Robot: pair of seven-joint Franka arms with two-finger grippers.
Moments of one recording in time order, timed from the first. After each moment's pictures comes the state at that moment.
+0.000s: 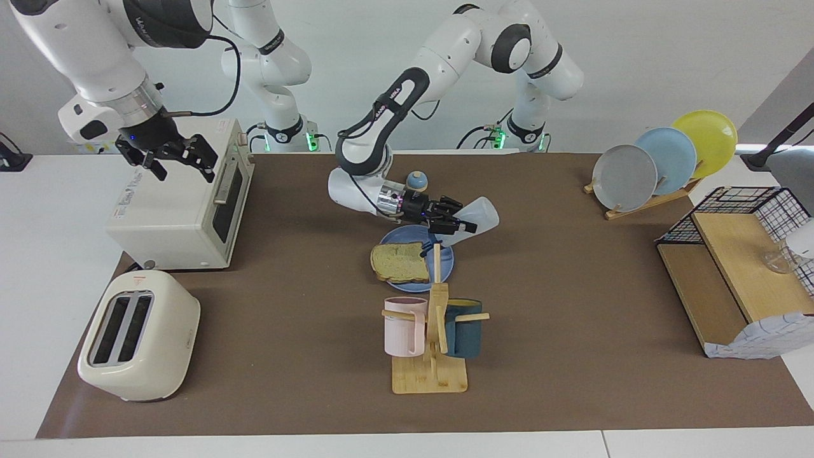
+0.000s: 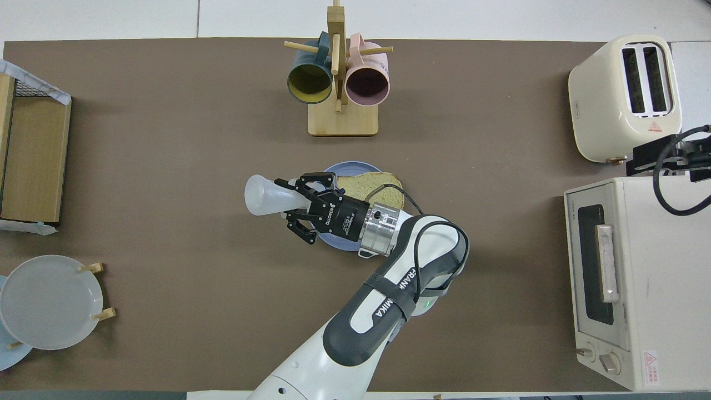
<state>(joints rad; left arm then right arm) -1.07 0.74 0.12 -1.45 1.14 1.17 0.47 -0.06 0.01 -0.01 -1.58 0.03 1.53 0.04</state>
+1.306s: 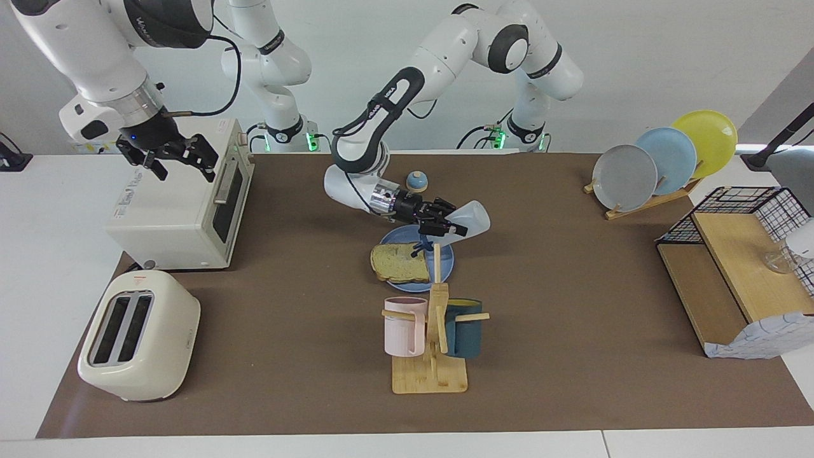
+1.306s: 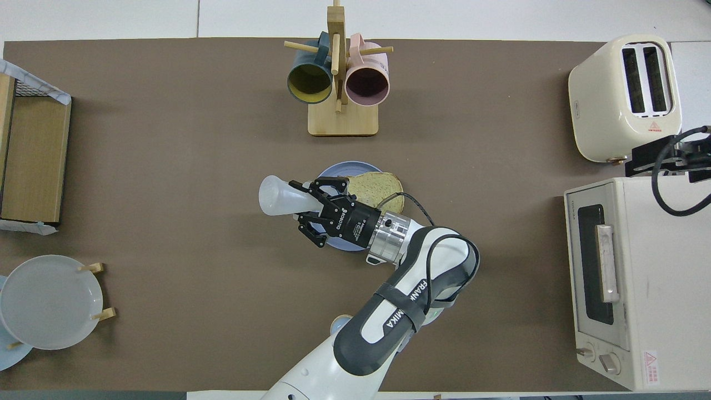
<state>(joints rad) -1.09 0.75 0.11 -1.46 1.15 1.21 0.47 -0.06 0.01 -0.01 -1.59 0.03 1.53 0.04</state>
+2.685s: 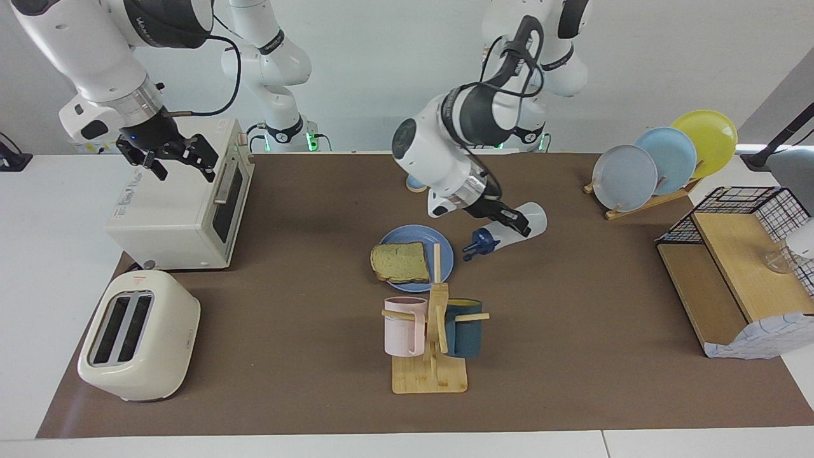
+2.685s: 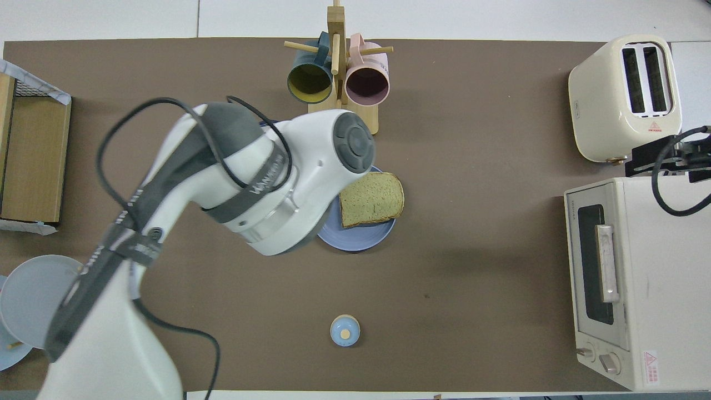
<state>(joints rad) -0.74 0.33 0.13 -1.54 0.57 1.60 0.14 -0.06 0.01 -0.01 -1.59 0.03 1.53 0.04</state>
